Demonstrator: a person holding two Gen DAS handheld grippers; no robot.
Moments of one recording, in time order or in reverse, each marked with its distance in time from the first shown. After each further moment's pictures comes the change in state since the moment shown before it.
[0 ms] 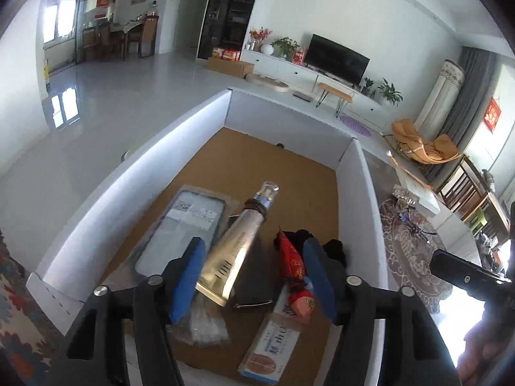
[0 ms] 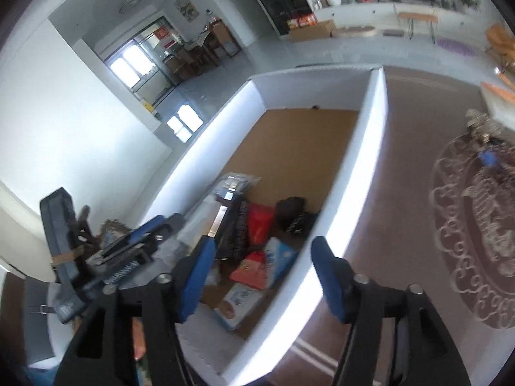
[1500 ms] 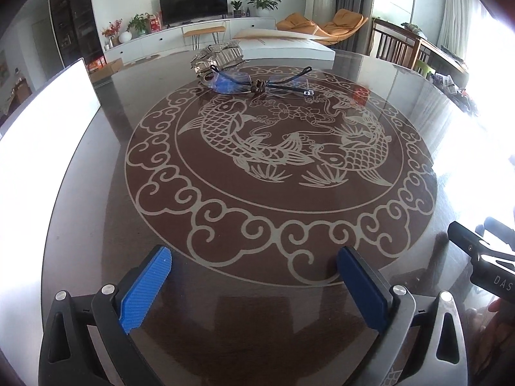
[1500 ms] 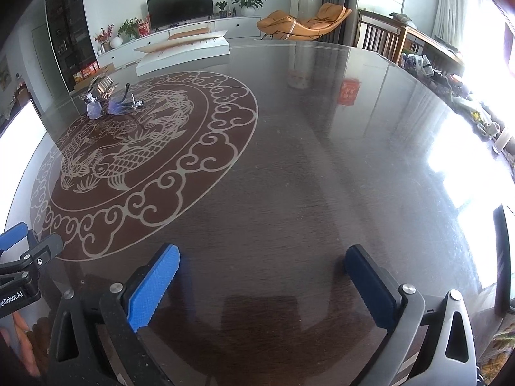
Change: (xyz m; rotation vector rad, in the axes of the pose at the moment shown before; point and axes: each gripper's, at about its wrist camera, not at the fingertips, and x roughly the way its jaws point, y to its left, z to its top) left arm 0.147 -0.333 -0.138 0.557 0.215 -0.156; right arm -0.103 -0.291 -0.177 0.439 -0.058 -0.756
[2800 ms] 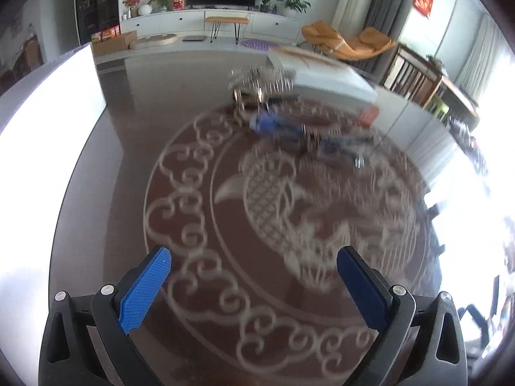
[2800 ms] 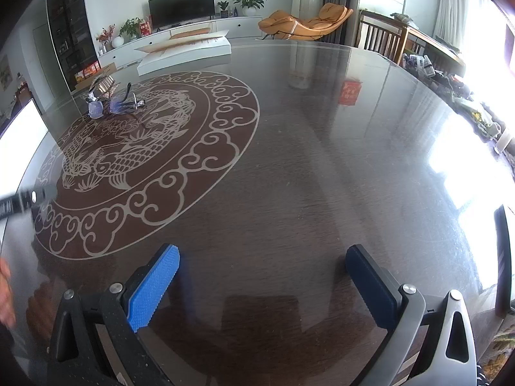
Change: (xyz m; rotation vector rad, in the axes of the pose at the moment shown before) left arm 0.033 0.065 0.095 -0.196 0.011 -0.078; right arm 0.001 0.002 0.000 0.000 -0.001 0.005
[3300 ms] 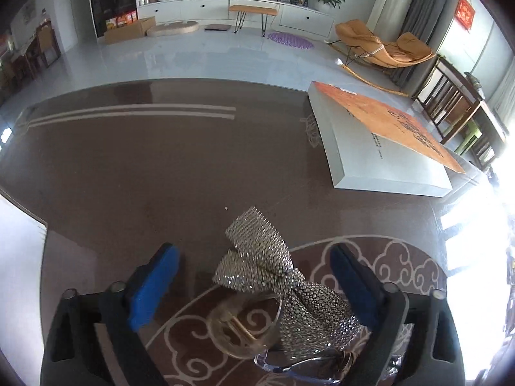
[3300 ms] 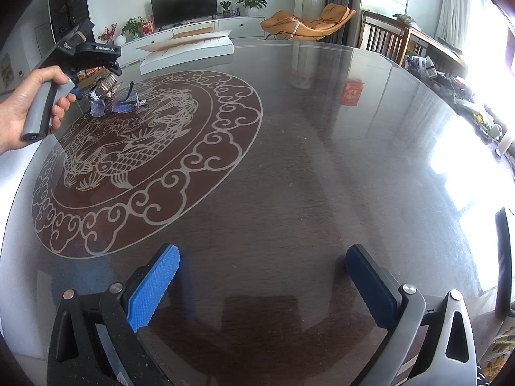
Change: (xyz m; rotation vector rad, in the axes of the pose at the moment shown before) left arm 0.123 0.008 0.156 -0.077 0.068 0.069; right arm 0.000 0.001 0.000 -0.007 0.000 0.006
